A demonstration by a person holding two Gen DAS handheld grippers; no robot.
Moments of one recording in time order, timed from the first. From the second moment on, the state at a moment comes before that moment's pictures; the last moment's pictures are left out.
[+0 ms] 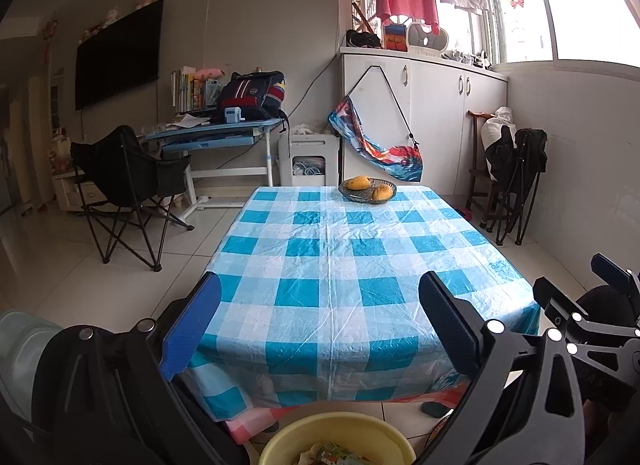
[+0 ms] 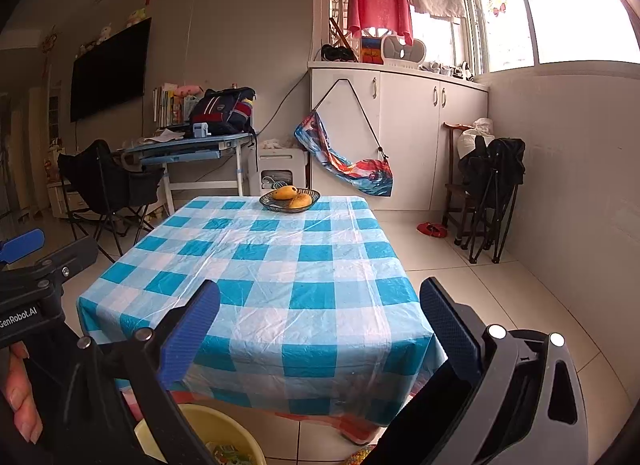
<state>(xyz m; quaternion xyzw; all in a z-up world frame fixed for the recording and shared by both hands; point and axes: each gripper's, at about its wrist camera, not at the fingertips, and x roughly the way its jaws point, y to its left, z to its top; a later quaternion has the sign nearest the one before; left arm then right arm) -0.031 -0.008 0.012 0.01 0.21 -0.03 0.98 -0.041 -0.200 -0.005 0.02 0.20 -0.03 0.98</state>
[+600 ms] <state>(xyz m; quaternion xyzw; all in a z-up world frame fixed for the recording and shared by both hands) -0.036 -0.002 0.007 0.02 0.20 -0.01 0.98 -0.040 -0.195 -0.009 0.00 0.20 -0.03 0.98</state>
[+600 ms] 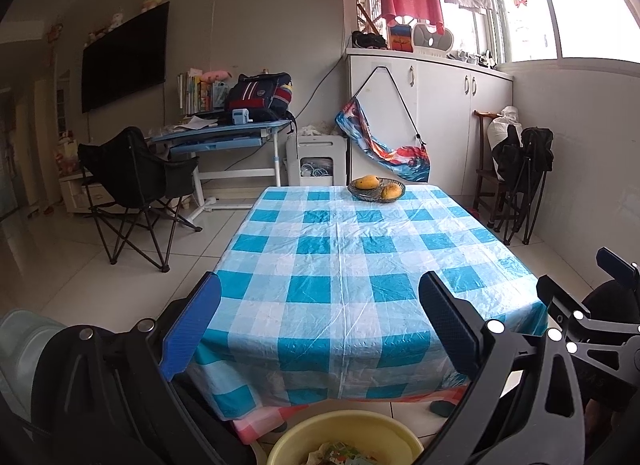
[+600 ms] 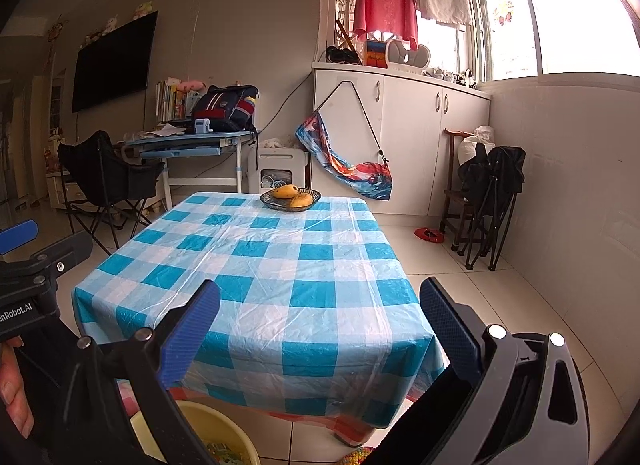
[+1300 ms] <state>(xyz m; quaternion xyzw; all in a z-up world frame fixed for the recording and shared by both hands) -0.040 0.000 0.006 0.03 0.20 -0.01 0.98 -0.034 -0.196 -0.012 0.00 0.21 -0.04 0.98</state>
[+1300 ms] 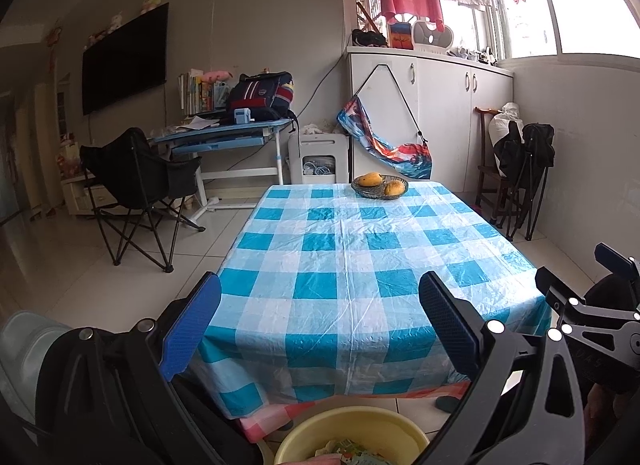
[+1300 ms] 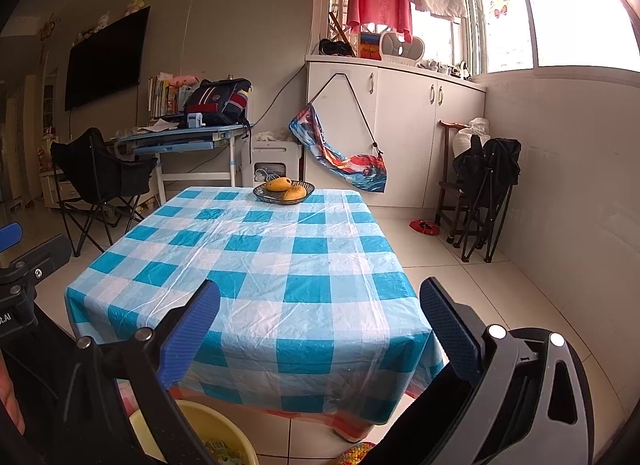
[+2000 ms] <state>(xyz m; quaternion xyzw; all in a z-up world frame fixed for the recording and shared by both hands) -0.032 -0.003 0.003 0.03 0.22 0.00 0.97 -0.036 -0.203 -0.014 0.01 0.22 -0.04 0.97</state>
